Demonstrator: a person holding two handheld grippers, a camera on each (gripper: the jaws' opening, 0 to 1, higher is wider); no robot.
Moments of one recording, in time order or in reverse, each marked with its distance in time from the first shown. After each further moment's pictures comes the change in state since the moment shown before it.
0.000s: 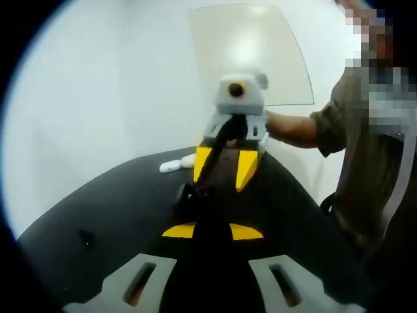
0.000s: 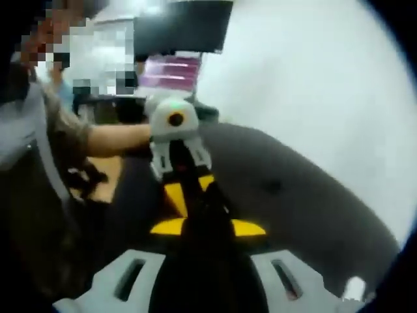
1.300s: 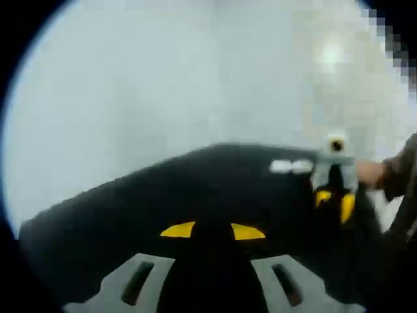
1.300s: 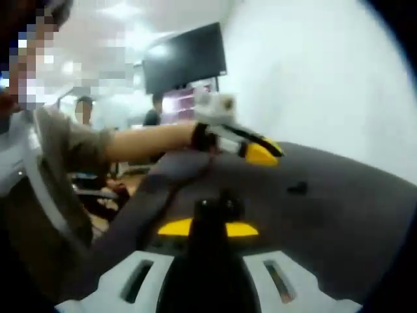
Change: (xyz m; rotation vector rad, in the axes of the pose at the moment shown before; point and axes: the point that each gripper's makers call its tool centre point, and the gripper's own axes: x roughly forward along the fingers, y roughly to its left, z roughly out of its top) left arm -0.064 0.180 -0.024 -0.245 0.281 0.500; right arm 0.035 -0.011 0.001 0.116 -0.174 0.160
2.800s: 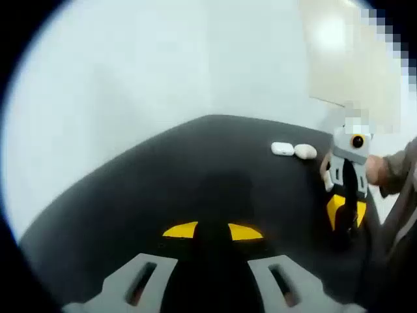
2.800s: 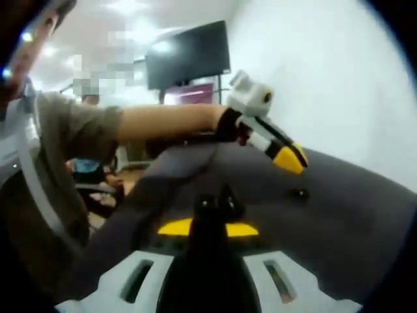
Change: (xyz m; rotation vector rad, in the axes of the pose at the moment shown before) left arm 0.030 -0.013 0.029 0.077 0.050 -0.164; right arm -0.002 0.001 -0.002 -0.037 0.009 -0.003
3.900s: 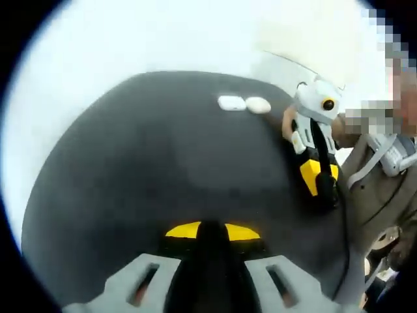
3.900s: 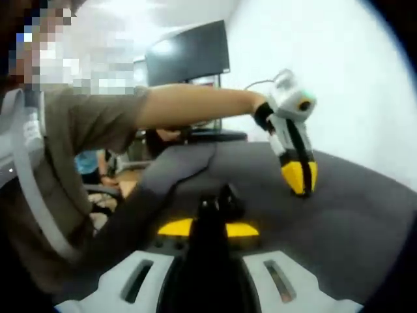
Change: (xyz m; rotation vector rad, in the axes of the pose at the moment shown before) left arm 0.034 -0.045 -0.024 0.091 0.299 -0.453; right arm 0.000 0.007 -0.001 0.005 0.002 0.007
